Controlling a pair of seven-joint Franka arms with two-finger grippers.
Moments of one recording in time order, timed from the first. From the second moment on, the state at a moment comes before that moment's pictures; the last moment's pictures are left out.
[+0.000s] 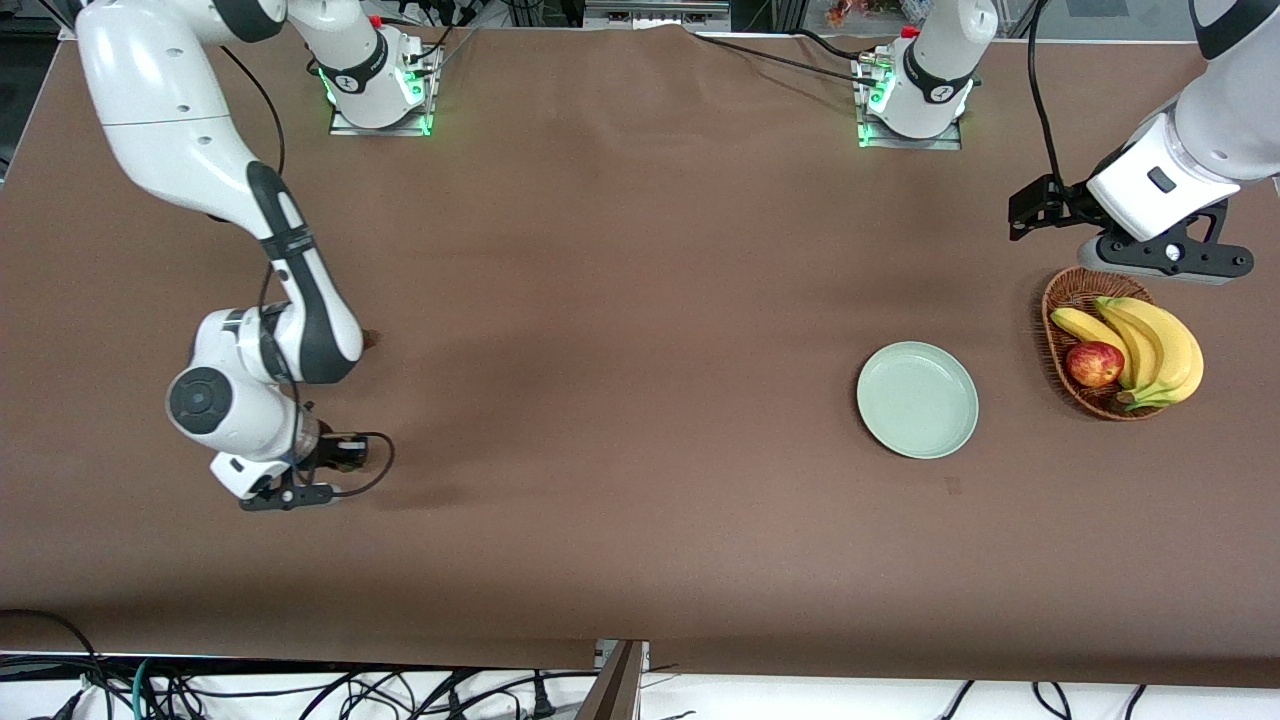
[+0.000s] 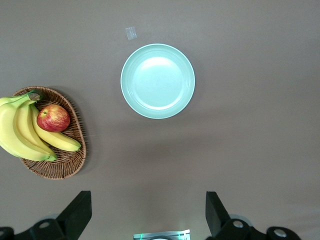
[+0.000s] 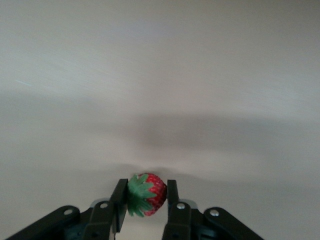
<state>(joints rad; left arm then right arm) -0.09 0.02 -0.04 -1.61 0.00 1.49 -0.01 0.15 0.78 0.00 -1.50 -0.03 2.35 0.09</state>
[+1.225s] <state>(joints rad) -0.06 0.03 -0.04 -1.62 -0.03 1.43 -0.01 0.89 0.90 0.01 -1.32 -0.03 2.47 0.99</state>
